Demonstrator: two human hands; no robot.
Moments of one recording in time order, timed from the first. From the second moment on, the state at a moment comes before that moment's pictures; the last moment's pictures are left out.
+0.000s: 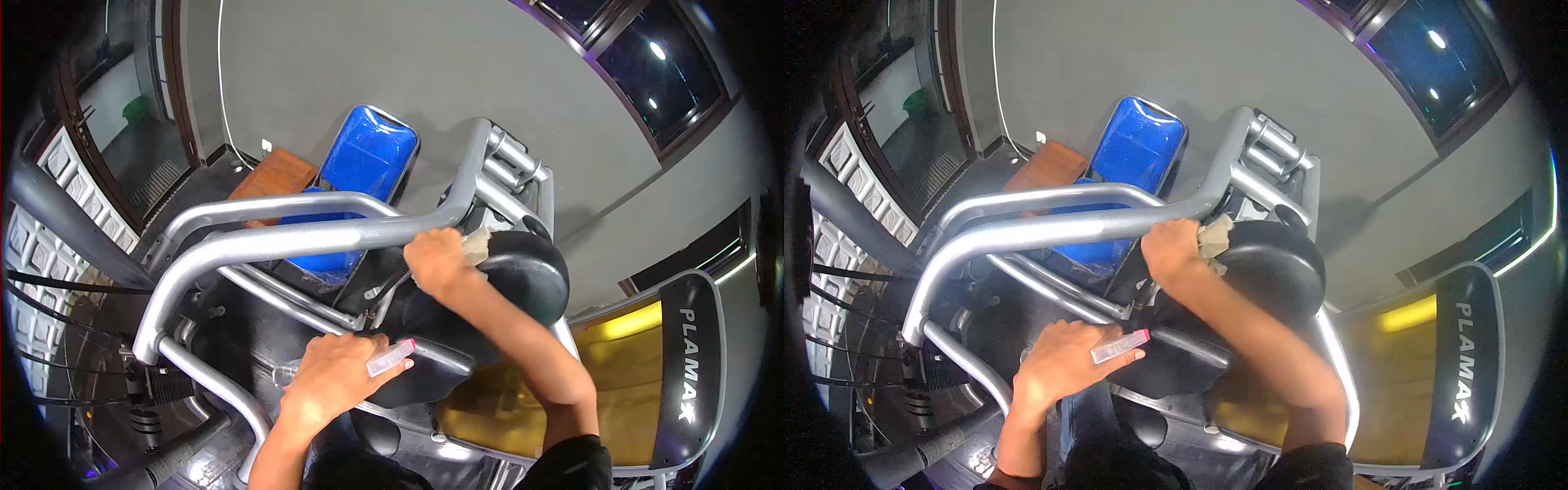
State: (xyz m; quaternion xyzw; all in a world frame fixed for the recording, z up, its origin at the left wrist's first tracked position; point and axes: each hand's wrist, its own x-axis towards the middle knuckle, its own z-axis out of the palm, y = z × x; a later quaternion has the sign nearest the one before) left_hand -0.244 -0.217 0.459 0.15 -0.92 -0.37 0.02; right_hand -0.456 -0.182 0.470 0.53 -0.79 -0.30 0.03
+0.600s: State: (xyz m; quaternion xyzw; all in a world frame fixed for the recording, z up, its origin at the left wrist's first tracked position) left_hand -0.244 -0.216 0.457 0.14 -0.92 -0.37 0.00; right_hand -0.420 -0.066 0.463 0.64 -0.76 -0.06 0.10
